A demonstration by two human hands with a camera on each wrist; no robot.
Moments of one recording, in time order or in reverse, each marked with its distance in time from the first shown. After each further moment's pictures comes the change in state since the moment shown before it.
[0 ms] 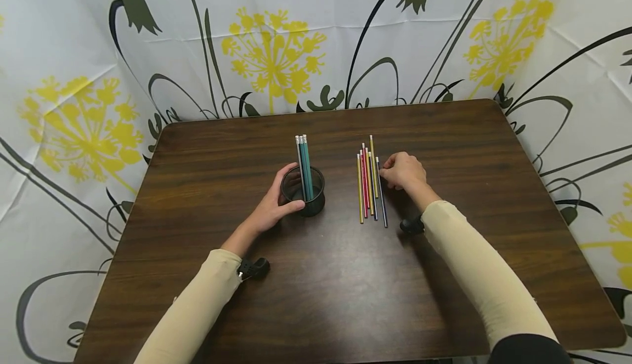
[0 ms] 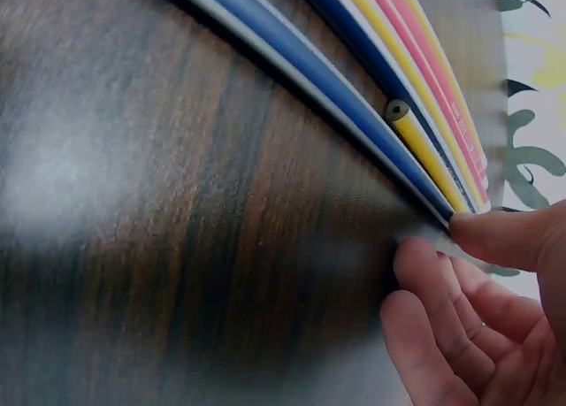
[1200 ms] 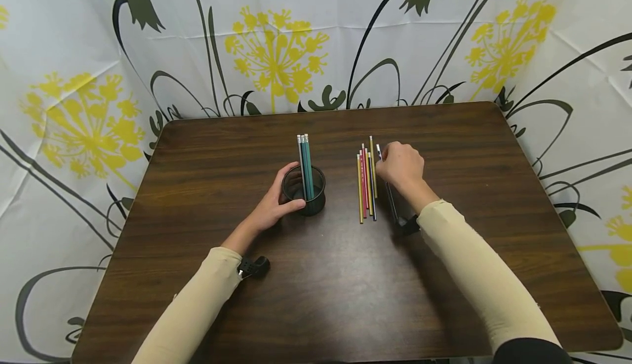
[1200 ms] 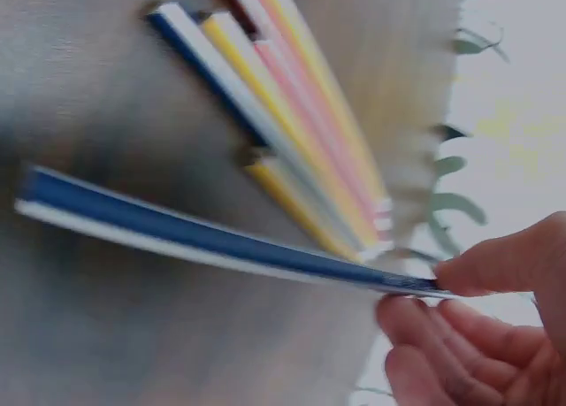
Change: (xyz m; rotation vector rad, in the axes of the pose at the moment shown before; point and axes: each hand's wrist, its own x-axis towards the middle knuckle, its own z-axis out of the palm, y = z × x) left_hand 0.000 -0.002 0.000 -0.019 0.001 0.017; right_hand -0.019 -0.036 -0.009 -0.218 0.282 -0.141
